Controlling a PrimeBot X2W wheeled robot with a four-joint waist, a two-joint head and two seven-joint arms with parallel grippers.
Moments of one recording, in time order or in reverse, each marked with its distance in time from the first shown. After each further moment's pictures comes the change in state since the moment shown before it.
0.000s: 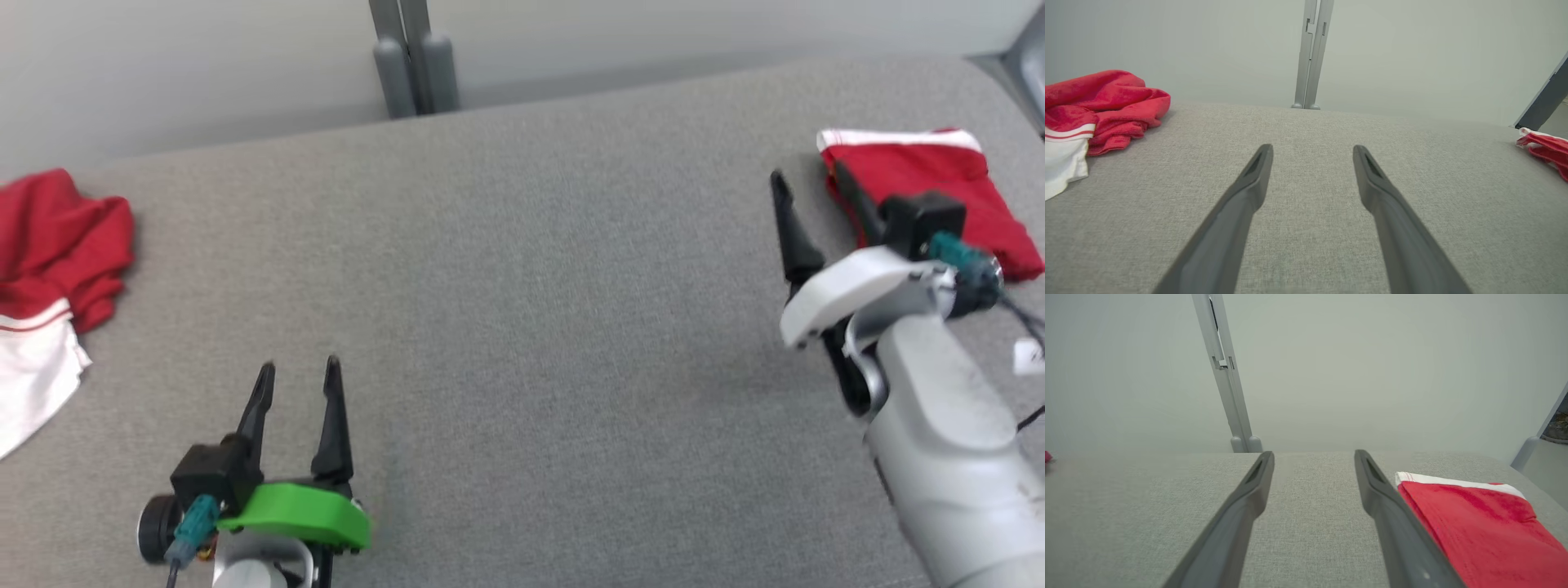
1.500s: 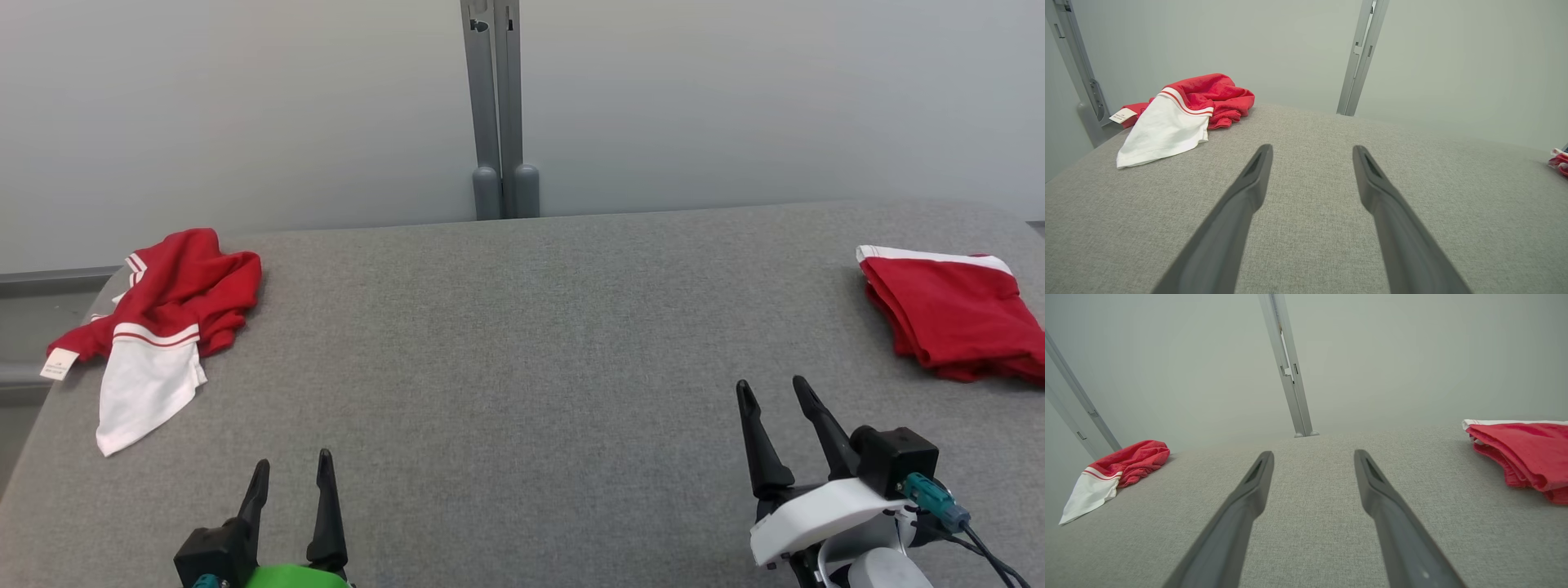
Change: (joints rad) left arm 0.161 -0.005 0.029 0.023 -0.010 0.017 0.000; right arm 0.576 0.140 -0.059 -0.409 -0.012 0.000 0.000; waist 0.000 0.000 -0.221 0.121
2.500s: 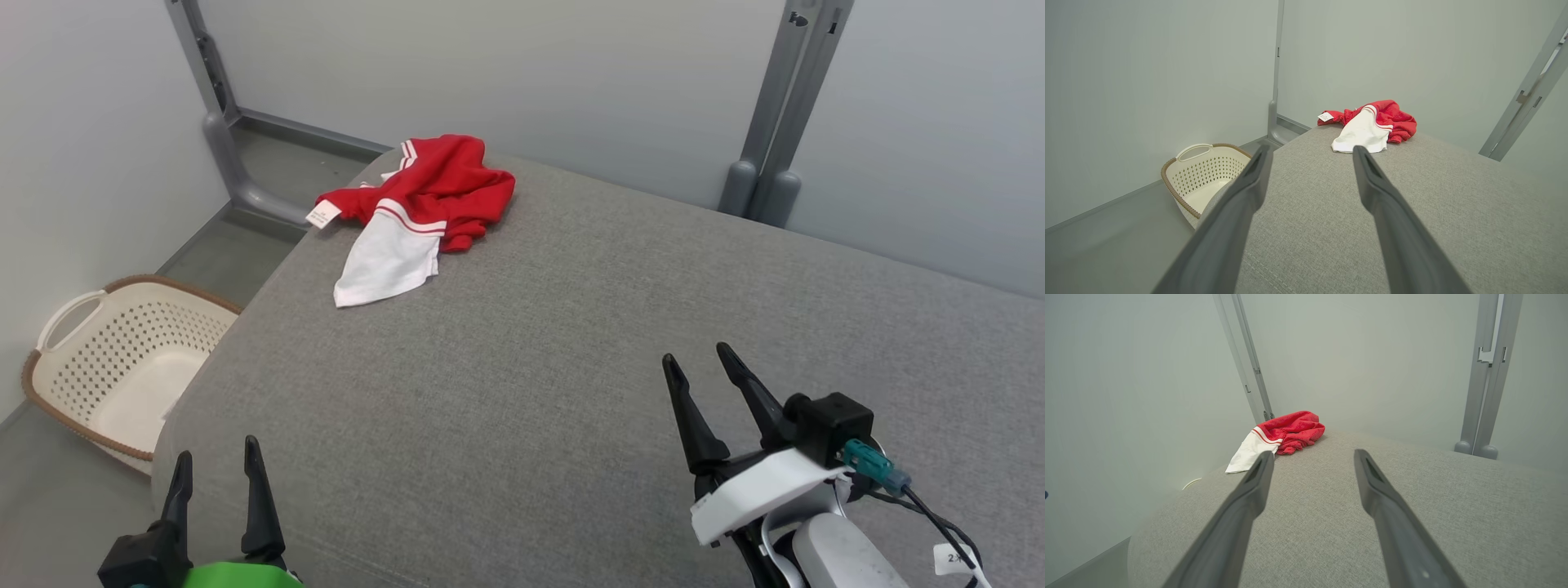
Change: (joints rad) left arm 0.024 0.007 0.123 -0.093 0.042 0.009 0.000; right arm -0.085 0.002 0.152 -0.001 0.049 0.000 0.000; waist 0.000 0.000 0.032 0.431
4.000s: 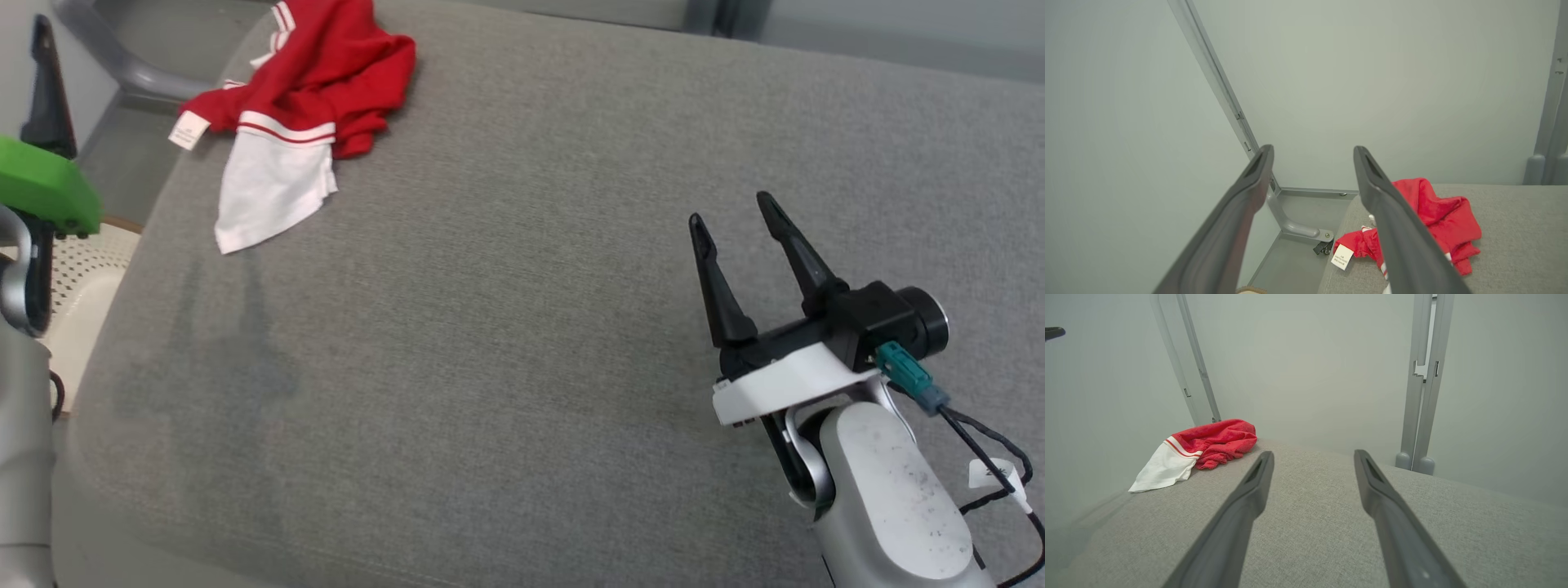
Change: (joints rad) left arm -0.879 0.305 -0.040 0.393 0.078 -0.116 0.150; right arm -0.171 -0.002 -0.085 -0.137 -0.233 0.000 0.015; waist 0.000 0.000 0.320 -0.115
